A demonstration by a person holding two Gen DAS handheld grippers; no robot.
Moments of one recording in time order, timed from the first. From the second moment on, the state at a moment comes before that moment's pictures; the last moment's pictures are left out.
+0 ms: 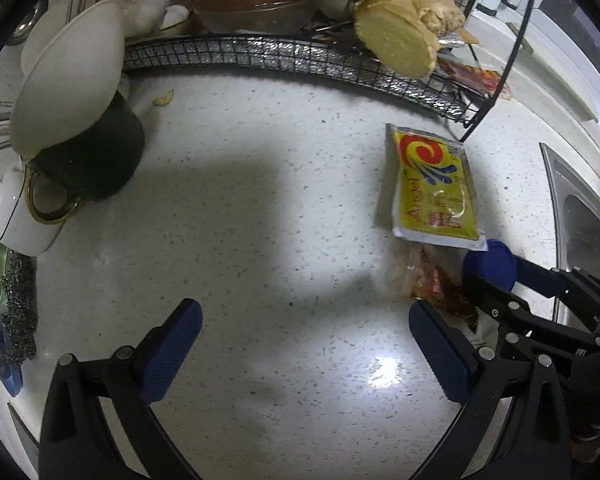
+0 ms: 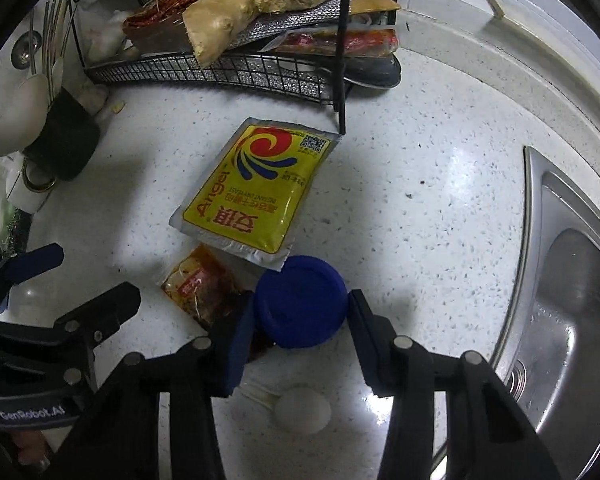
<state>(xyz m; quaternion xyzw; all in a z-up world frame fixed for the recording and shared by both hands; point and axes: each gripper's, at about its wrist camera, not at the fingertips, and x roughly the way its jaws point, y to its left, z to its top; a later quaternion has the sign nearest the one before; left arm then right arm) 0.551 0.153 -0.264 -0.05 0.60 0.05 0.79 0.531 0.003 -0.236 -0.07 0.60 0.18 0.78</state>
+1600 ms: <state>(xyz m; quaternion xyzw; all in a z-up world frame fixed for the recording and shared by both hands) 0.658 0.031 -0.280 0.05 0.60 -0.09 0.79 0.571 -0.076 -0.238 -0.03 0.59 0.05 0.81</state>
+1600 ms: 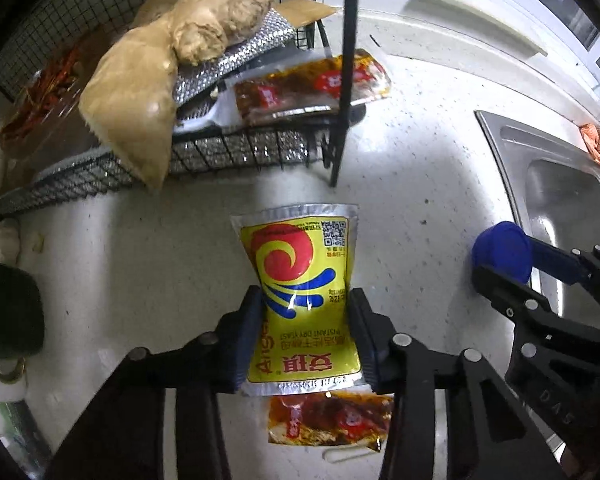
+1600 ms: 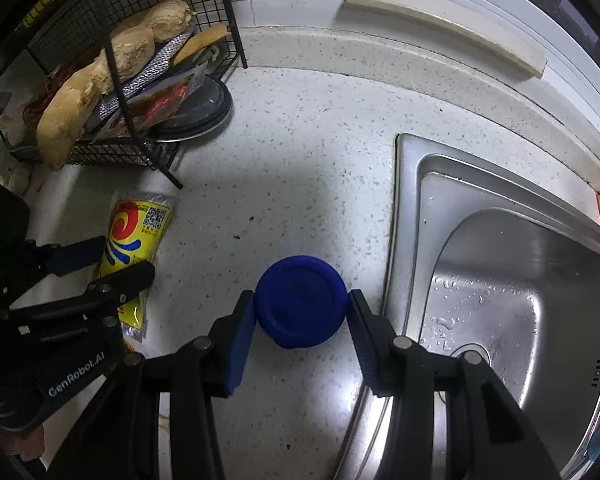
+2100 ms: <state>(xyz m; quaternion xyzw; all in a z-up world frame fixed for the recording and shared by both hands) 0.594 0.017 -0.226 0.05 0.57 -0.09 0.81 0.524 -0.093 -0.198 -0.03 0.55 0.06 0.83</state>
